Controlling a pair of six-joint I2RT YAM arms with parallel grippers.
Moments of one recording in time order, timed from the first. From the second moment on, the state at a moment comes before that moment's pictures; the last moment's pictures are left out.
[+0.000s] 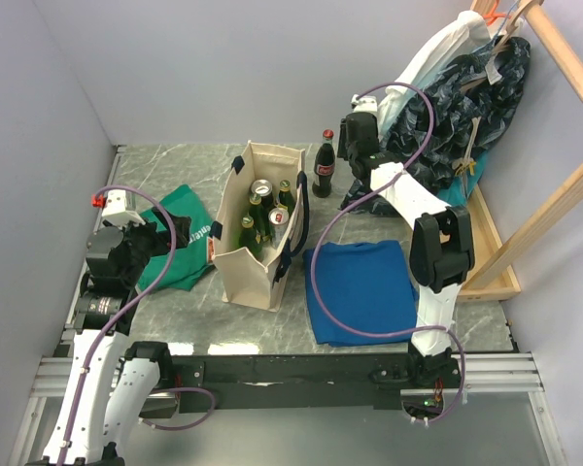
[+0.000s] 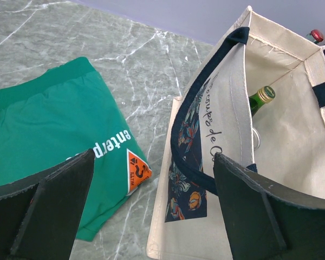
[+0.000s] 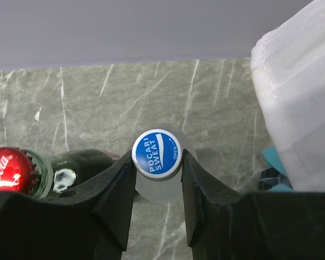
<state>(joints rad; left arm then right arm) -0.04 0.59 0.72 -0.32 0.11 -0.39 0.32 1.97 1.67 -0.11 0.34 0.18</state>
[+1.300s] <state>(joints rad) -0.04 0.59 0.72 -0.32 0.11 -0.39 0.36 1.88 1.75 -0.20 0.38 0.08</state>
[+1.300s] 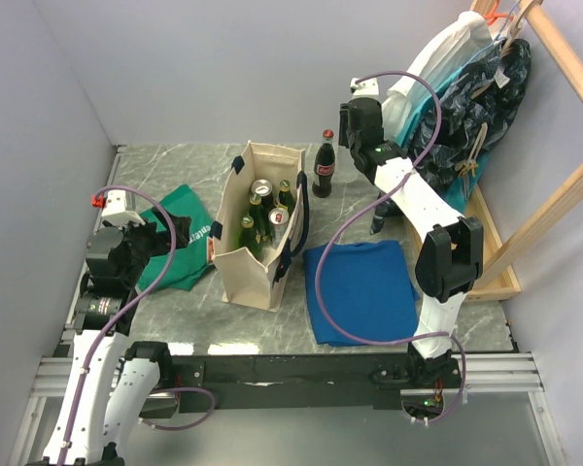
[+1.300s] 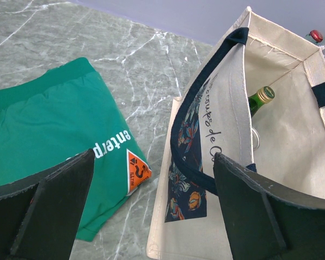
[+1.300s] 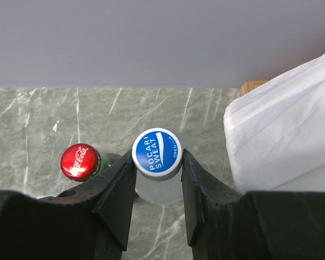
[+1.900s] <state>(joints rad) -0.04 0.59 0.72 -0.32 0.11 -0.39 0.36 1.88 1.63 -0.14 0.38 0.17</state>
